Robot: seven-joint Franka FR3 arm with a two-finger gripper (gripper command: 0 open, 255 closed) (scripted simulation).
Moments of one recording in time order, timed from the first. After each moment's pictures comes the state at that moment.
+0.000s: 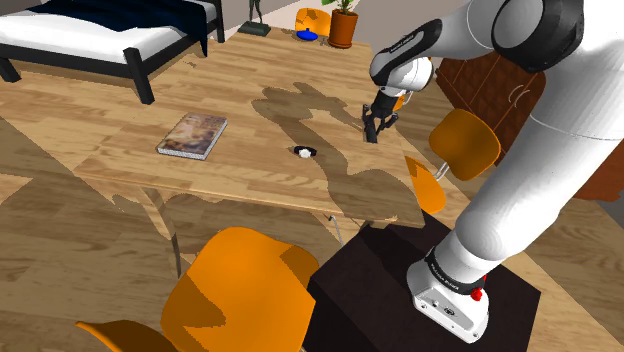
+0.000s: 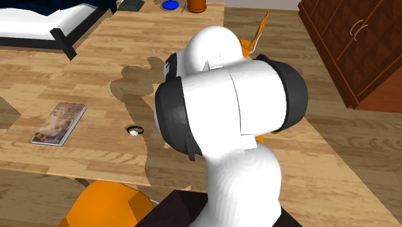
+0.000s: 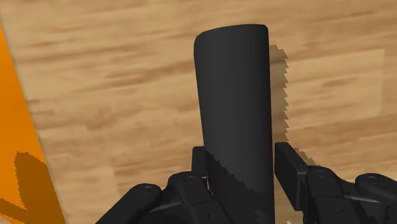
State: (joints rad) arm -0.22 0.17 -0.35 -2.19 0.19 2.36 0.23
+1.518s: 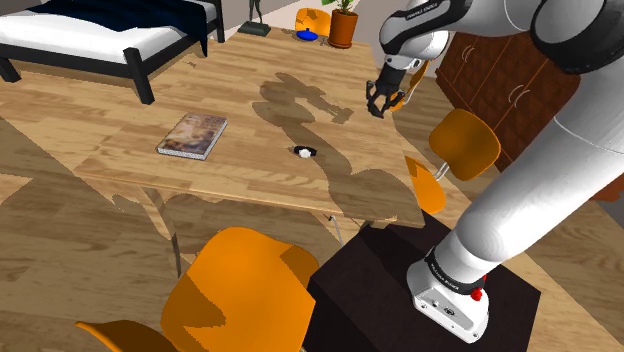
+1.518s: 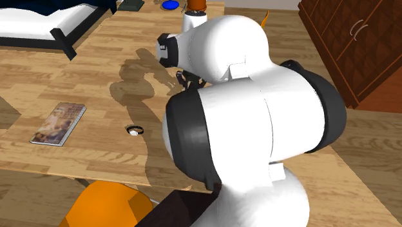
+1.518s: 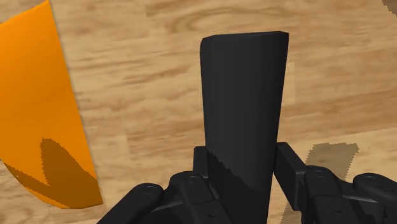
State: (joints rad) arm -0.20 0.02 -0.35 -2.11 0.10 2.14 0.33
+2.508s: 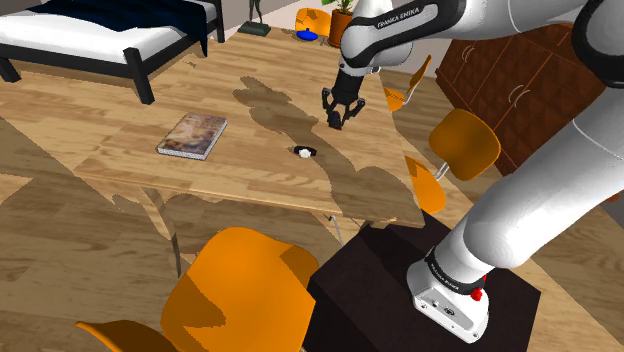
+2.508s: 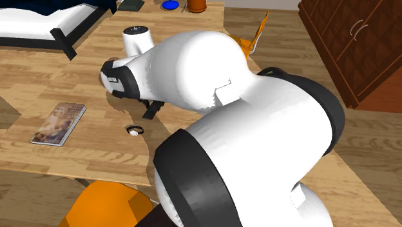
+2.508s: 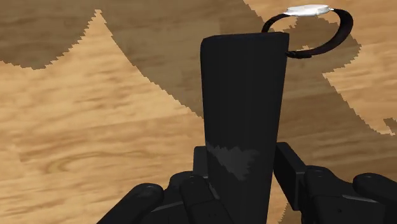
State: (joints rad) arm -0.03 -0.09 -0.16 -2.24 0.06 2.20 0.71
